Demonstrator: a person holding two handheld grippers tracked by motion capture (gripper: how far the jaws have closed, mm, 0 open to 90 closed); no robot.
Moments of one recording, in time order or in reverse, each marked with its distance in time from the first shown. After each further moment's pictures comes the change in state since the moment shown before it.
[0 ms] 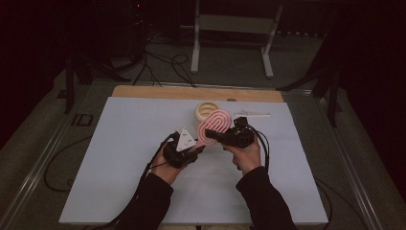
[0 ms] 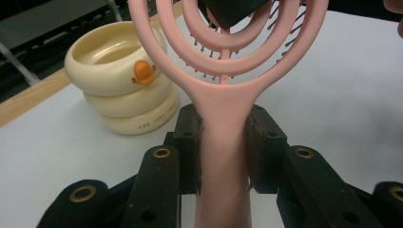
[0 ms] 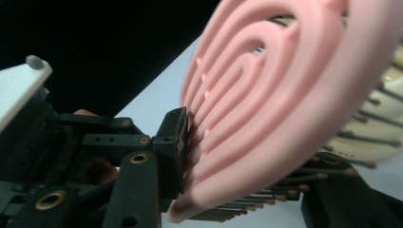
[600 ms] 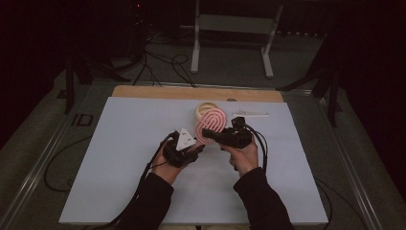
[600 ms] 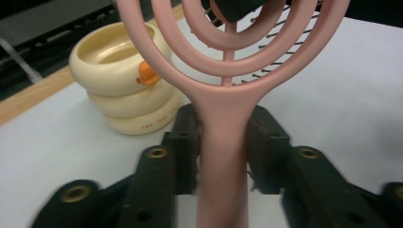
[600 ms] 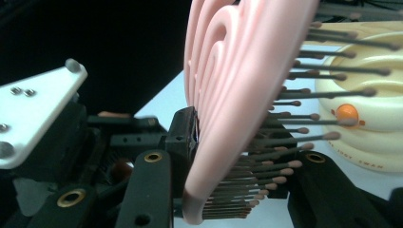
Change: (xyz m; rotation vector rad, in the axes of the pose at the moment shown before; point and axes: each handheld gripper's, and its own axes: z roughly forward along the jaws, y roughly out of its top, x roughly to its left) left arm 0.001 0.001 -0.001 -0.008 0.033 -0.012; right arm 0.011 0.002 0.002 -0.018 0.043 -0.003
